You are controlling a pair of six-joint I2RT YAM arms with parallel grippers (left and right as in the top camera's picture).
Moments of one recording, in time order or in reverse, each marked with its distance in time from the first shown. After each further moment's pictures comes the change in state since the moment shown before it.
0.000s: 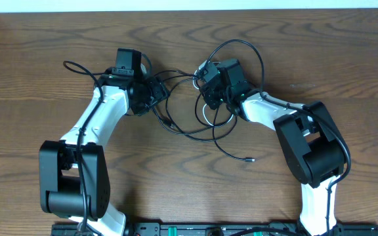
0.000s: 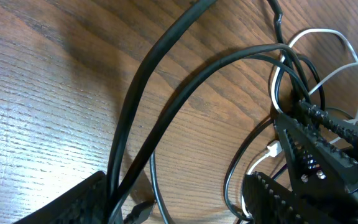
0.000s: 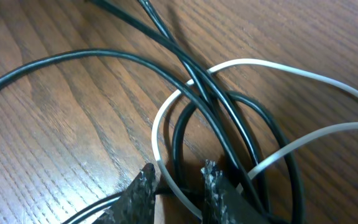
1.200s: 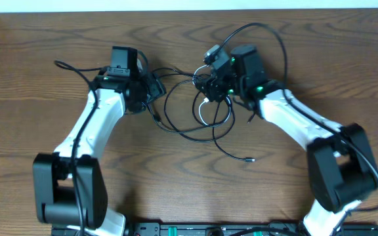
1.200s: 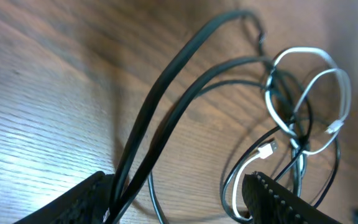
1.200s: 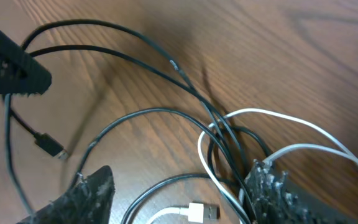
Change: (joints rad) left arm 0.002 -0.060 0.000 0.000 -0.055 0.026; right arm -0.031 -0.232 -0.006 -0.137 -0.156 0.075
